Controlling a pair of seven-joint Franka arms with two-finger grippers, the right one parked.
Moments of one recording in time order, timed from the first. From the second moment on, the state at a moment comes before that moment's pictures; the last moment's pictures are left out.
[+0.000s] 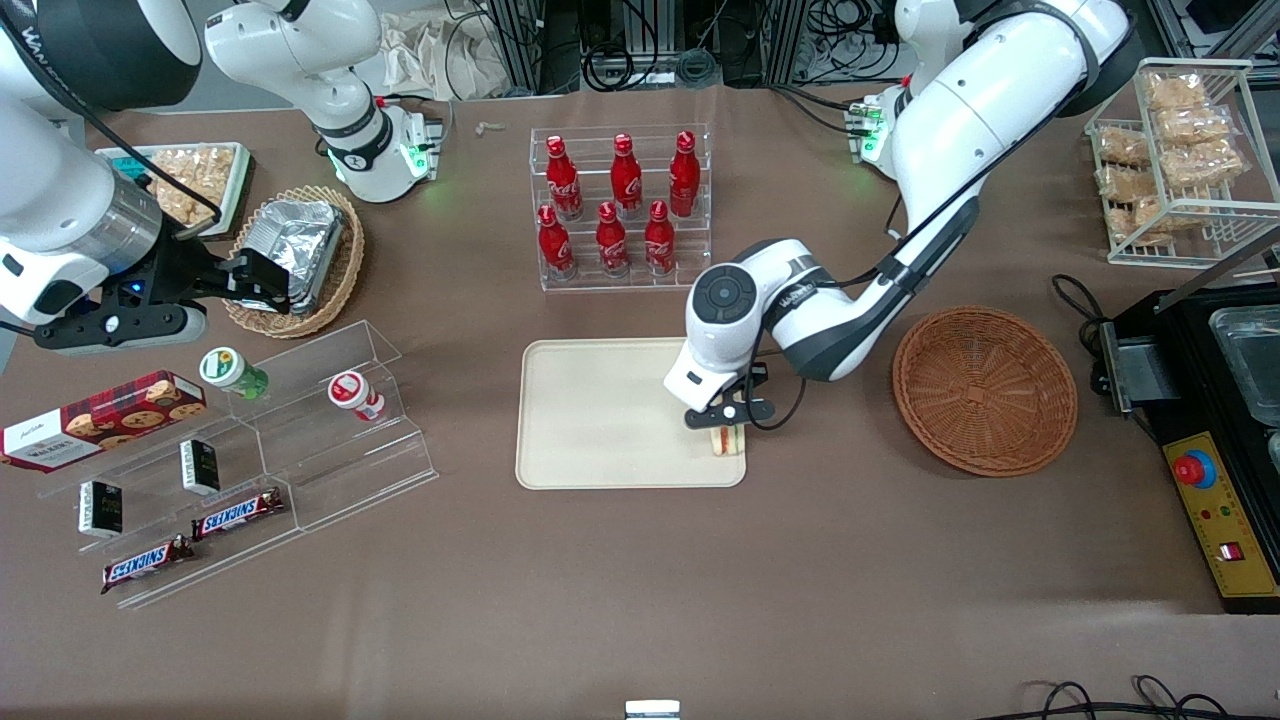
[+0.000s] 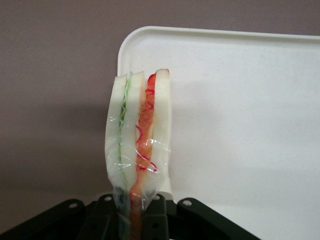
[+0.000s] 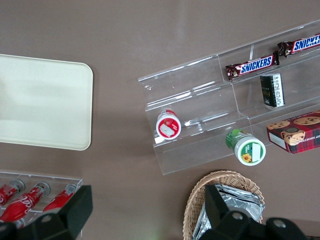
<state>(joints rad) -0.08 0.73 -0.73 -1.69 0.63 2.15 -1.12</state>
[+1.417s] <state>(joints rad) -0.06 0.69 -0.73 -1.55 0.66 1.92 -1.17</state>
